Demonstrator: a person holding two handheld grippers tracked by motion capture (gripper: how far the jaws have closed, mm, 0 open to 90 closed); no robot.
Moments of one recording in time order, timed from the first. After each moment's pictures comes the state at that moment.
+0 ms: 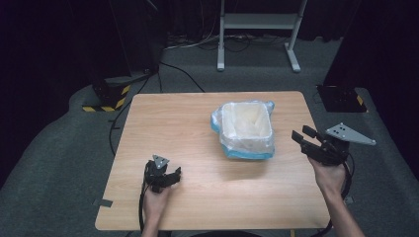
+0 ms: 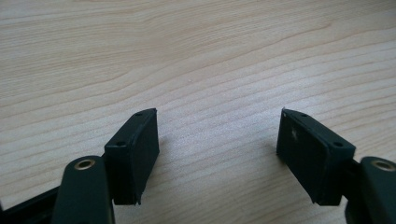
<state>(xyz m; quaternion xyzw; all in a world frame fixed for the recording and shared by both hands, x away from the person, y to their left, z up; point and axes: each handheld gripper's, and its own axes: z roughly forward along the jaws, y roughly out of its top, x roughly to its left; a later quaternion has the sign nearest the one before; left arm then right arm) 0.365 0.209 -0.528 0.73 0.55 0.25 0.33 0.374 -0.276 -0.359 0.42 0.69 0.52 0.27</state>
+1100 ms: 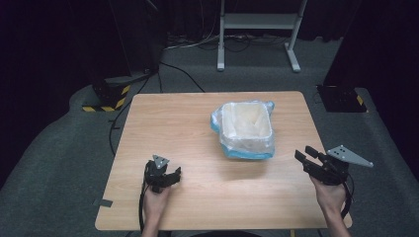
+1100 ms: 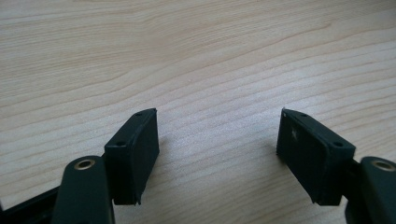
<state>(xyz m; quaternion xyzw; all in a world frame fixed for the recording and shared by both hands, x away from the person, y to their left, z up) 0.365 0.209 -0.528 0.73 0.55 0.25 0.33 0.352 -0.295 -0.417 0.46 0.69 0.50 0.25</state>
